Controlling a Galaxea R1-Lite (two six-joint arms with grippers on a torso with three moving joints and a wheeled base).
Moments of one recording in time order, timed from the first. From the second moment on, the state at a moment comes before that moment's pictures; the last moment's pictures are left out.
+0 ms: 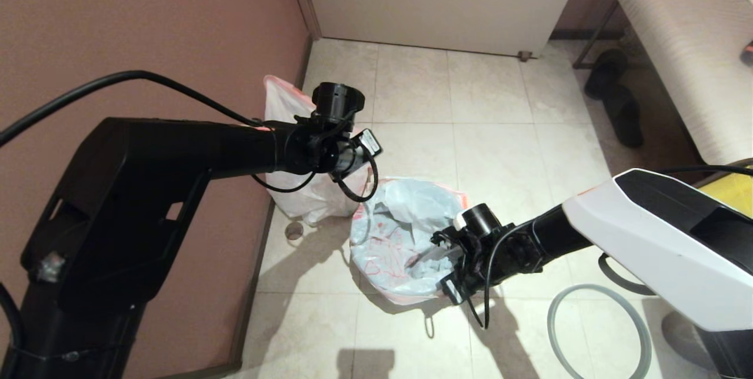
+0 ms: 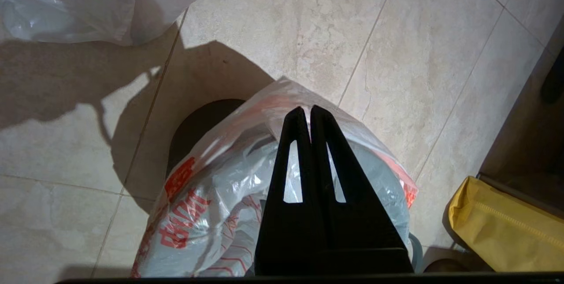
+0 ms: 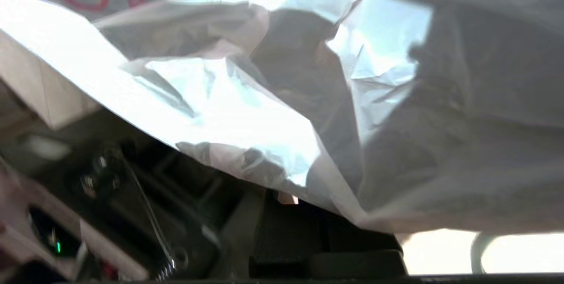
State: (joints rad) left arm -0.47 2.29 -1.95 0.14 0.23 -0.72; right arm 0.49 2.40 -1.46 0.05 0.20 -0.09
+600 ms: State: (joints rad) left arm -0.47 2.28 -1.95 0.14 0.23 -0.72; right arm 0.49 2.38 -1.38 -0.28 0.25 0.05
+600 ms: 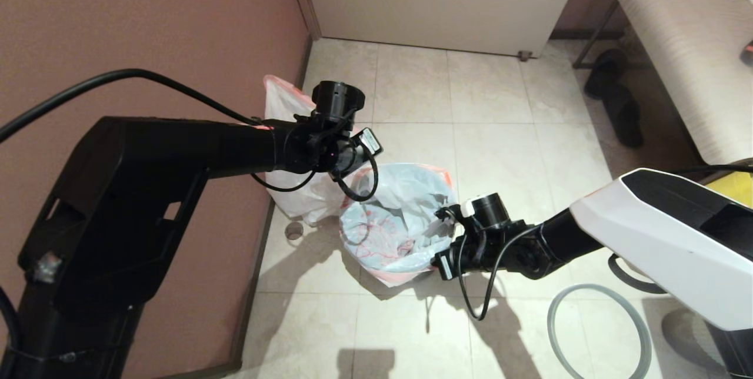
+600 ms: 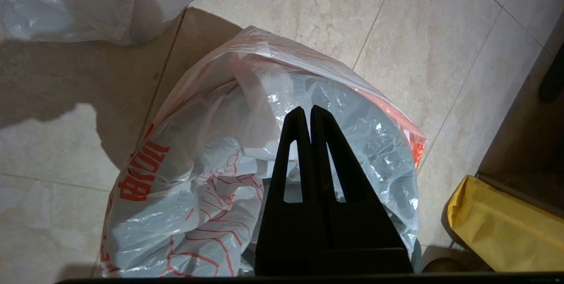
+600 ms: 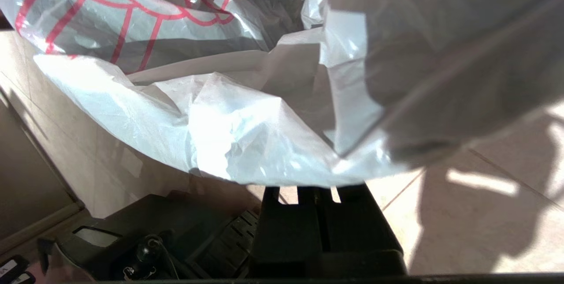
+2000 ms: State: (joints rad) left arm -0.55 2.27 -1.95 0.27 0.10 -0.70; right arm 0.31 2.15 -1.29 -0.30 0.39 -0.08
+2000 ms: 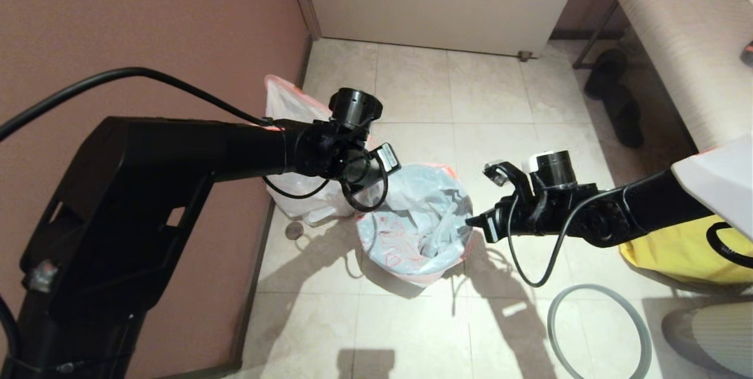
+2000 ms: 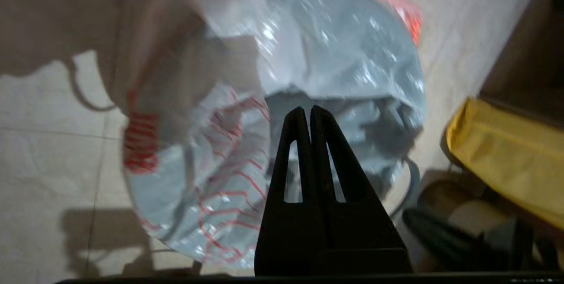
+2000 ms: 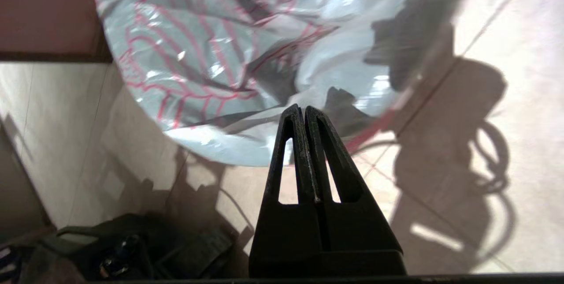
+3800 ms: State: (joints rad) left arm -0.57 2.78 -1.97 -0.21 0.08 -0.12; right arm 0.14 1.97 -1.14 -0.59 0.66 -0.02
